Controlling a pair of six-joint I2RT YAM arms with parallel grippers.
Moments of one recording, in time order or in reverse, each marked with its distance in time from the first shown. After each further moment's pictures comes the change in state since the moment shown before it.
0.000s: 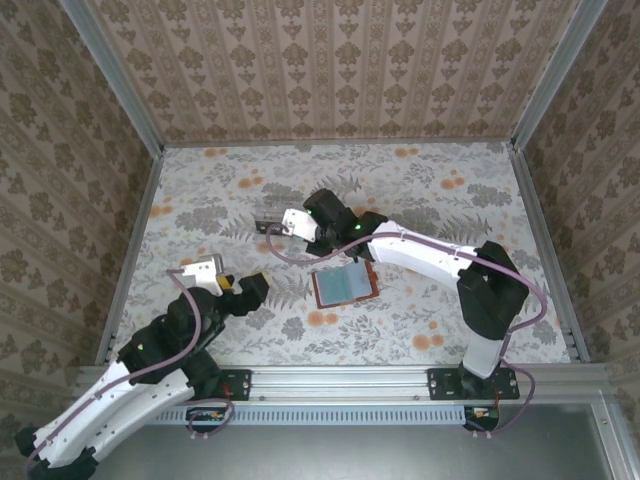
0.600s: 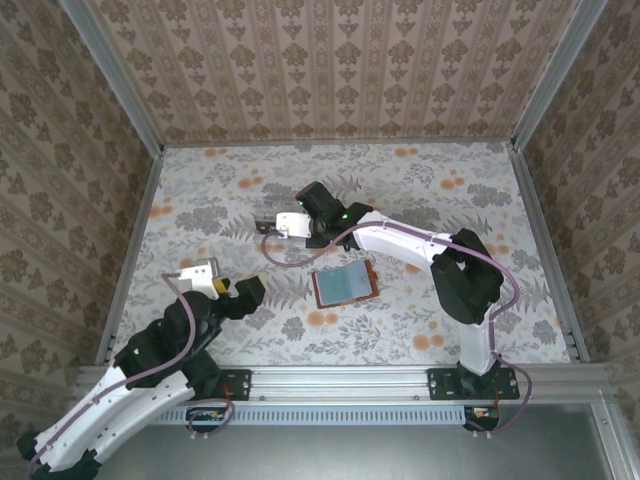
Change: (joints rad) left arm 0.006 -0.052 -0.011 -0.049 -0.007 0.000; right arm -0.041 0.154 0.136 -0.026 0.019 -0.268
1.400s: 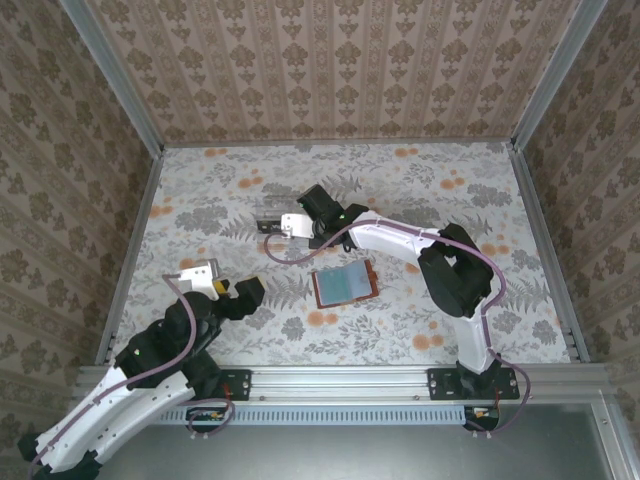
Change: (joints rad) left arm 0.006 -0.005 -0.008 -0.006 -0.001 0.000; right arm -0.024 0.074 0.000 0.030 0.053 0.017
